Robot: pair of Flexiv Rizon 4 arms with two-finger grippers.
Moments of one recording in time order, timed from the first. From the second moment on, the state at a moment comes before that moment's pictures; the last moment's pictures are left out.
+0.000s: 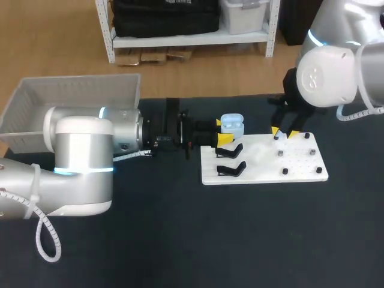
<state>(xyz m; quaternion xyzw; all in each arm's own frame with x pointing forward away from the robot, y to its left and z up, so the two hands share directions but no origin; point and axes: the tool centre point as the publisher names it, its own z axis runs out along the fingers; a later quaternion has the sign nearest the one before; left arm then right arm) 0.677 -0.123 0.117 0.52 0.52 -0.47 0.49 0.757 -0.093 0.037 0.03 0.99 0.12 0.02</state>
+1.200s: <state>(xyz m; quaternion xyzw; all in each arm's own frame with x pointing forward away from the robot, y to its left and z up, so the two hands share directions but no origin) 0.677 -0.123 0.117 0.52 0.52 -0.47 0.49 0.764 -0.095 0.029 0.03 0.99 0.11 0.02</state>
